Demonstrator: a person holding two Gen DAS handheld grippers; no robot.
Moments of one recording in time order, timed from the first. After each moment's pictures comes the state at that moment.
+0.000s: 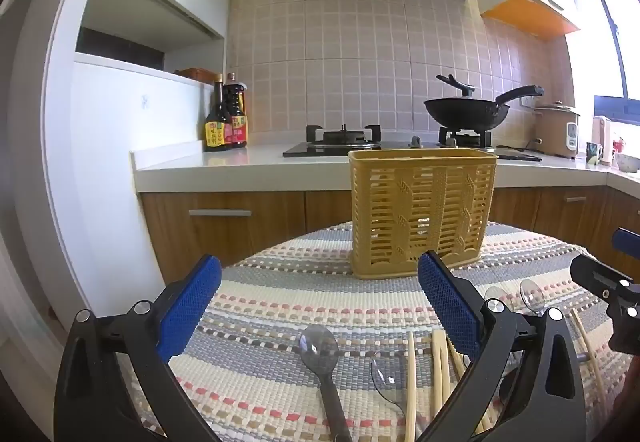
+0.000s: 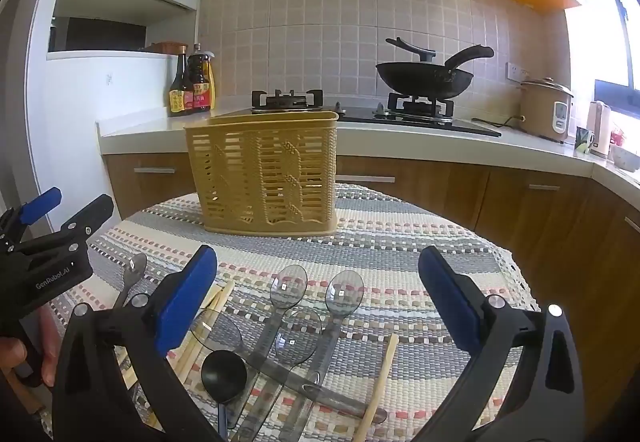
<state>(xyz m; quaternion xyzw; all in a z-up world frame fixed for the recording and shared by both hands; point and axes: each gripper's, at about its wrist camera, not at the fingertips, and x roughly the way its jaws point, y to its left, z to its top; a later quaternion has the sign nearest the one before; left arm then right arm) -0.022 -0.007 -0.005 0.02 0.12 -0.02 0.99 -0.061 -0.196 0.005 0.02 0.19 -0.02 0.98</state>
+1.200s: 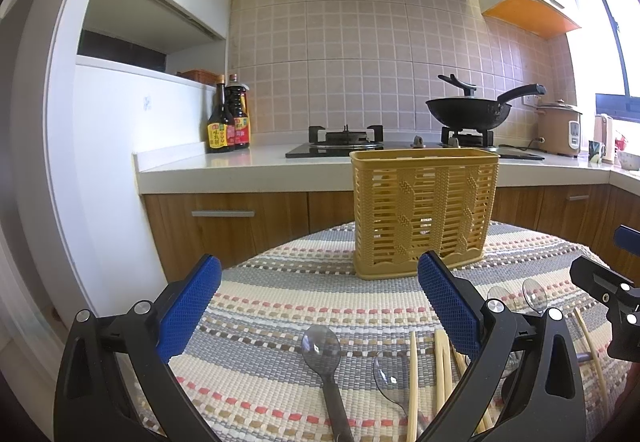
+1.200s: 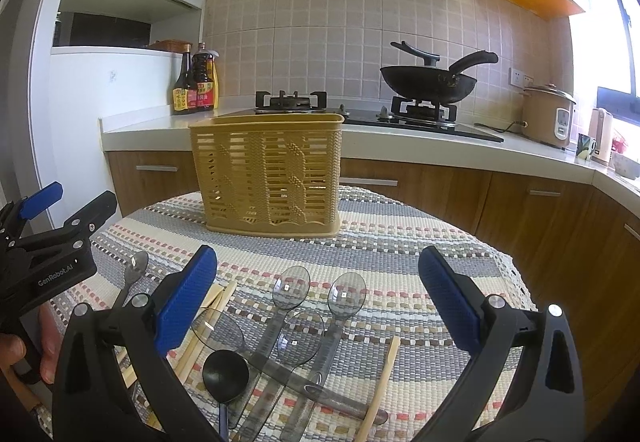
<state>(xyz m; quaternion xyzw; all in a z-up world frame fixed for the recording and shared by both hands) -0.022 -0.001 -0.004 0.02 0.11 -0.02 0.99 -0.063 -0.192 0.005 0.01 0.18 -0.01 0.98</state>
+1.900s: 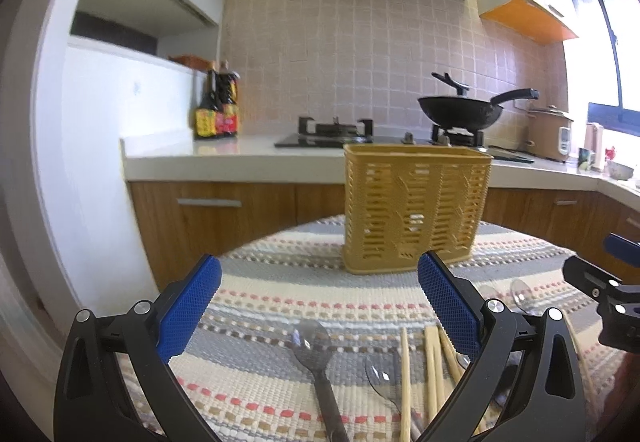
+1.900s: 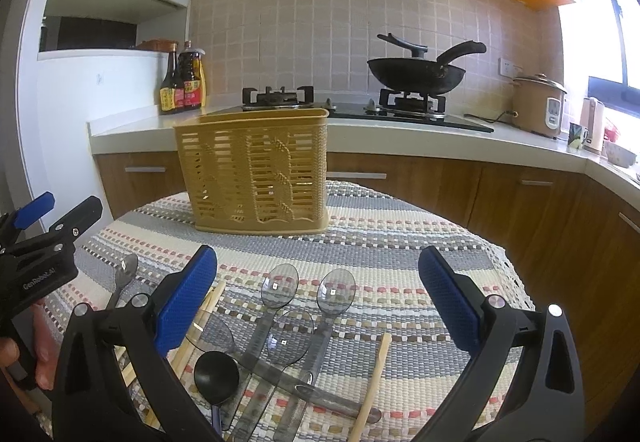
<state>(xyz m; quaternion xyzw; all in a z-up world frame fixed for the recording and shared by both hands) -0.014 0.009 -0.002 -0.01 0.15 -0.06 0.99 -0.055 -0.198 0.008 0.02 0.20 -0.03 0.98</state>
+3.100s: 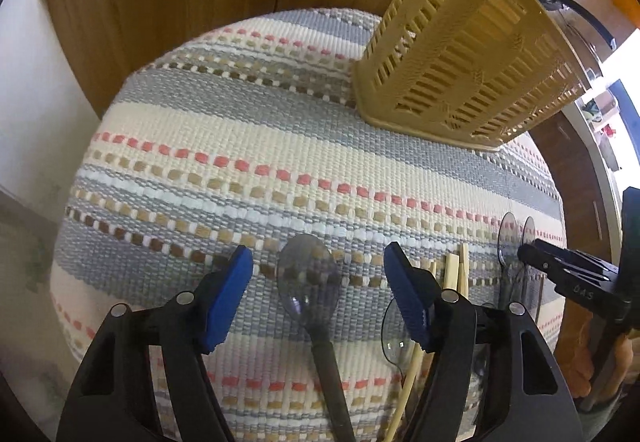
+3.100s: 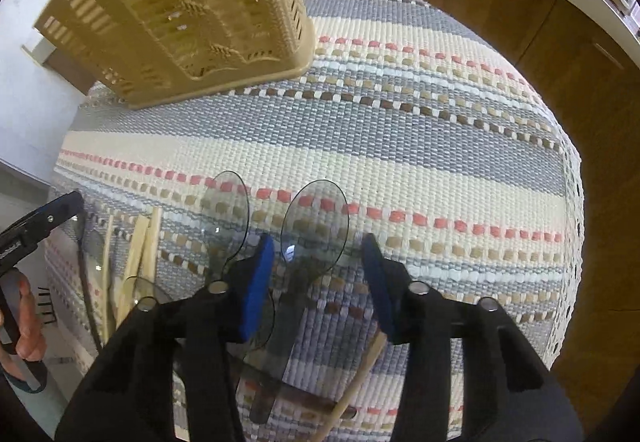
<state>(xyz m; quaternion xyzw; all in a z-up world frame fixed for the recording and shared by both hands) 0.132 0.034 -0.052 -0.09 0.56 -0.13 0.82 0.085 -0.235 -0.042 0.06 0.60 0.00 0.80</state>
